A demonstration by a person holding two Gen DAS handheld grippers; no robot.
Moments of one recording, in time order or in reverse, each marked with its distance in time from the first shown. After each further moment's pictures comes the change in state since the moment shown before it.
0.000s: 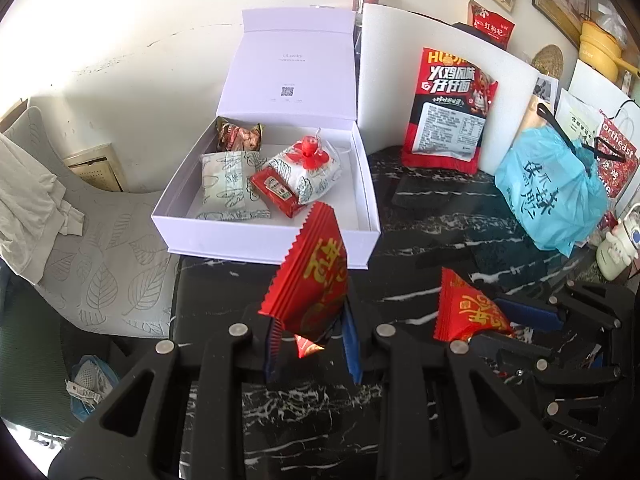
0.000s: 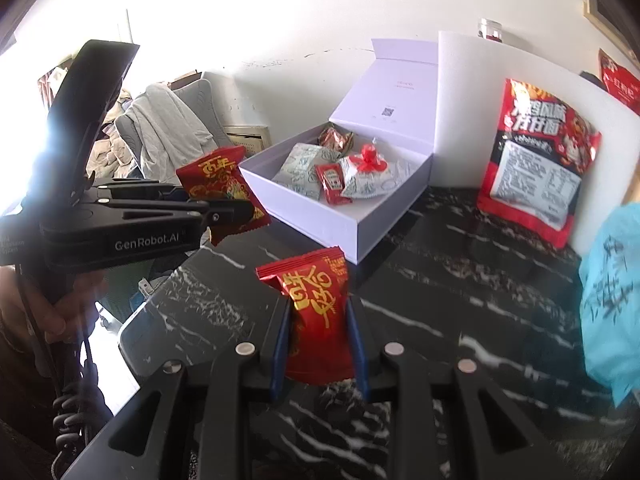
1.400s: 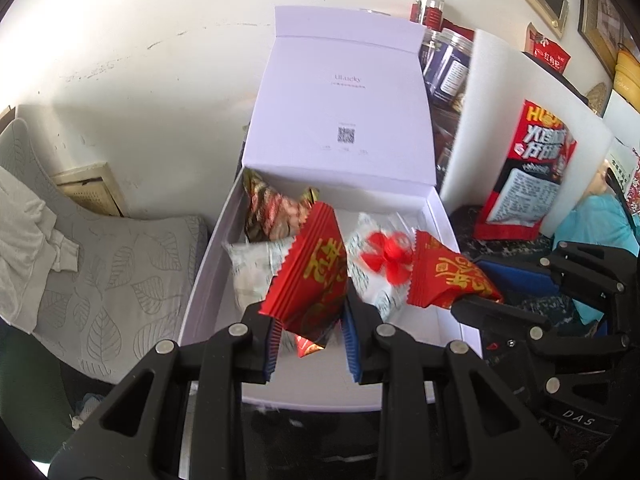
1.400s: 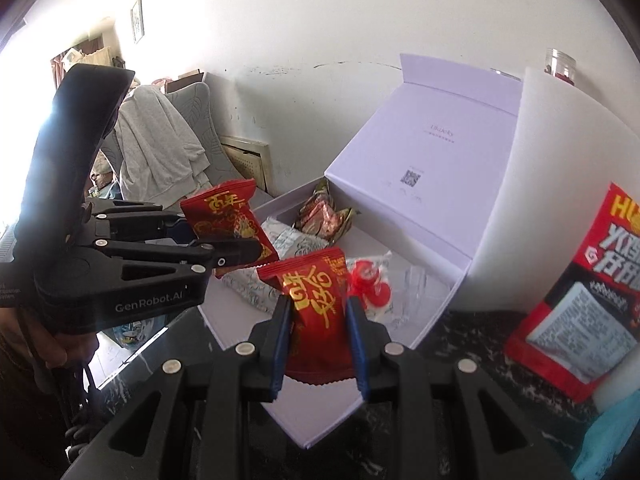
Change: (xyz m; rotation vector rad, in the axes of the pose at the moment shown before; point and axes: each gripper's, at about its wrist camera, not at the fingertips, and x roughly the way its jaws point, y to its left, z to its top) left arm 0.094 0.067 0.108 -0.028 -0.013 0.022; right arm 0.121 -0.024 0.129 -0.108 -0.017 0.035
